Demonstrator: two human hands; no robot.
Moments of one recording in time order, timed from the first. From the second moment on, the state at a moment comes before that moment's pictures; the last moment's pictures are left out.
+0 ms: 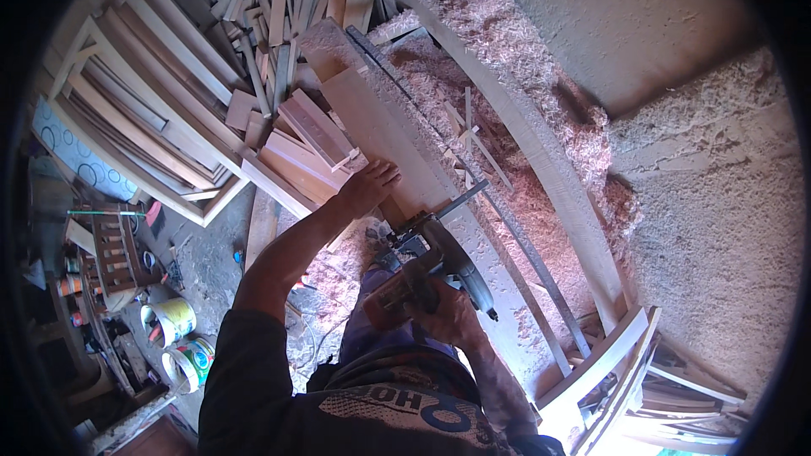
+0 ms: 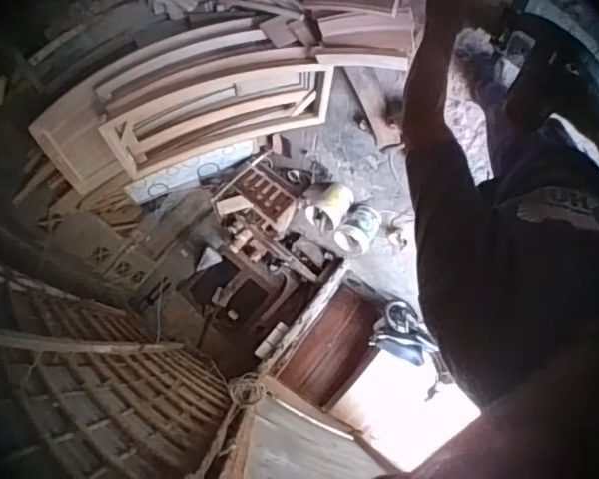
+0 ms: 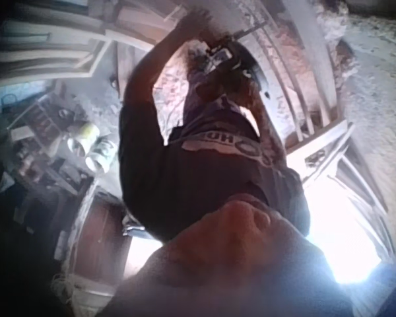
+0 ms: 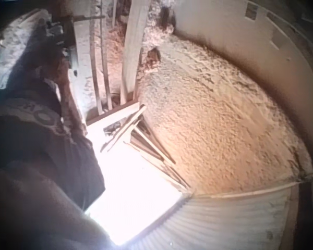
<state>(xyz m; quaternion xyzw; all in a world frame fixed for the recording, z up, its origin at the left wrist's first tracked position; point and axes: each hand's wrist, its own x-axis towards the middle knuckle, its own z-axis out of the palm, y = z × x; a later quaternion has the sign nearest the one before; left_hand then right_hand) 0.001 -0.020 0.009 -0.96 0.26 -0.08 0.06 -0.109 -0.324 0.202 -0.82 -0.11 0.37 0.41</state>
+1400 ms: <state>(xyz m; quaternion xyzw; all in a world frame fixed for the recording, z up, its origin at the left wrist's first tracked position) -0.036 0.101 0.066 -0.43 -0.40 -0.25 -0.77 0.107 -0.008 0.183 -0.83 -0.21 0.32 0.41</state>
